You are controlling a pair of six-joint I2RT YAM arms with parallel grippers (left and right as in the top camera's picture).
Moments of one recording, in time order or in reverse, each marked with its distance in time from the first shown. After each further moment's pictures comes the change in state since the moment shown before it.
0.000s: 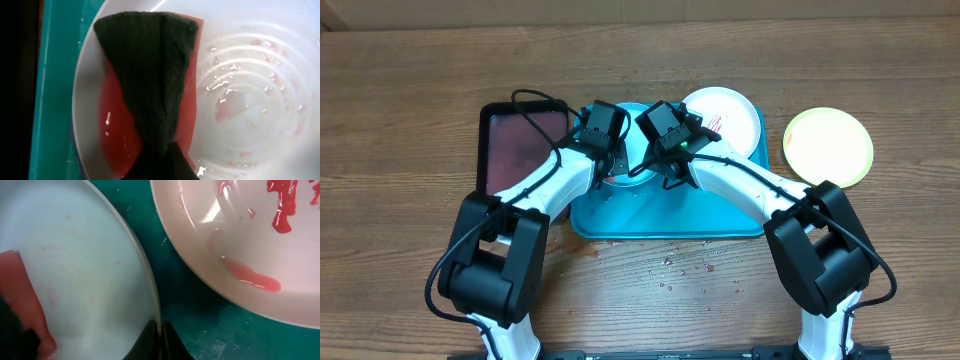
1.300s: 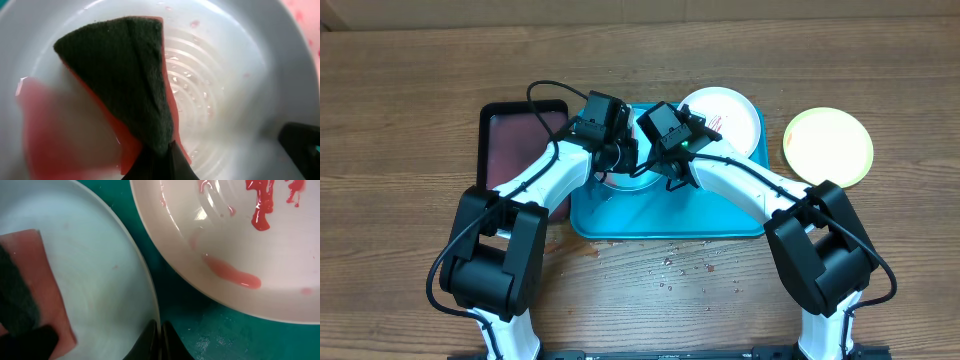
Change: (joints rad) left arm 0.016 0.024 0.042 0.016 0.324 0.243; right arm -0.002 0.000 0.000 -0.027 0.013 -0.004
